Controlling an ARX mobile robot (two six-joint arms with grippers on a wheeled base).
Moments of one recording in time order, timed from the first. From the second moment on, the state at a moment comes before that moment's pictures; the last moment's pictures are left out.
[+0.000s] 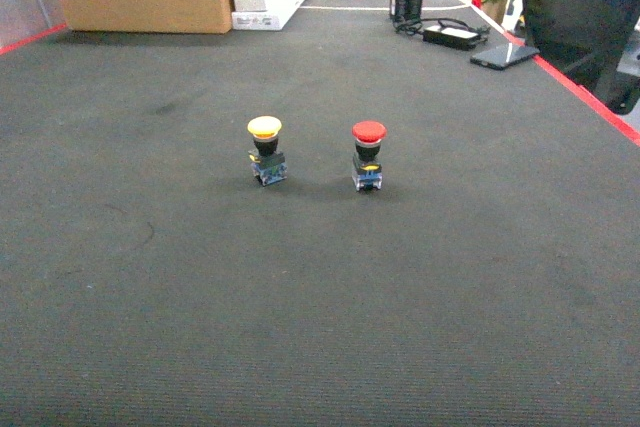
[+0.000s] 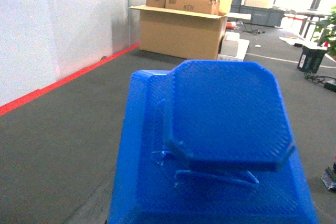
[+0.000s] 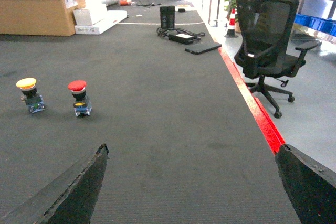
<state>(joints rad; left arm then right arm) -0.55 0.30 0.28 0.09 -0.82 -0.02 0.00 0.01 0.01 0.00 0.00 0.00</state>
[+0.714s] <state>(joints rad) -0.55 0.31 0.28 0.10 -0.83 -0.02 0.00 0.01 0.01 -0.01 0.00 0.00</state>
